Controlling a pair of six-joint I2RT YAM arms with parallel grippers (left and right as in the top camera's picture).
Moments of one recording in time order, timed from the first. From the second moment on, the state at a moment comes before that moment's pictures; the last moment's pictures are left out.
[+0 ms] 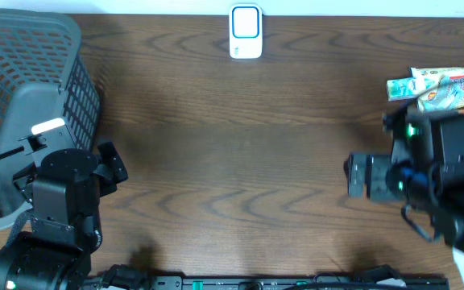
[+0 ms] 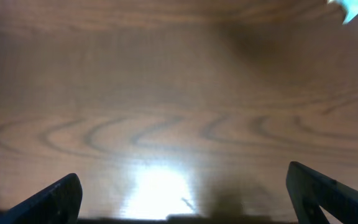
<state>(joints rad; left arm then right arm) -0.26 0.81 1.25 -1.13 -0.56 -0.37 0.26 1.05 1.48 -1.49 0.04 0.25</state>
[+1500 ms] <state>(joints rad) -0.26 0.81 1.25 -1.13 -0.56 -0.37 0.19 0.75 0.87 -0.91 -0.14 0.13</state>
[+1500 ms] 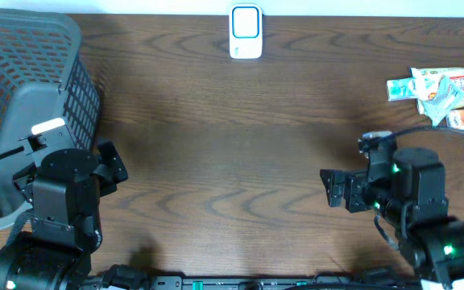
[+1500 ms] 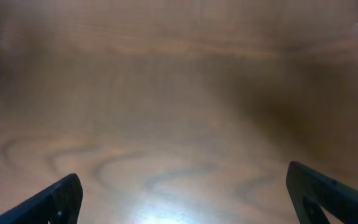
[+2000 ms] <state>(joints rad) -0.26 0.81 1.25 -1.13 -0.56 -0.37 0.01 0.34 0.41 -0.43 -0.15 0.06</state>
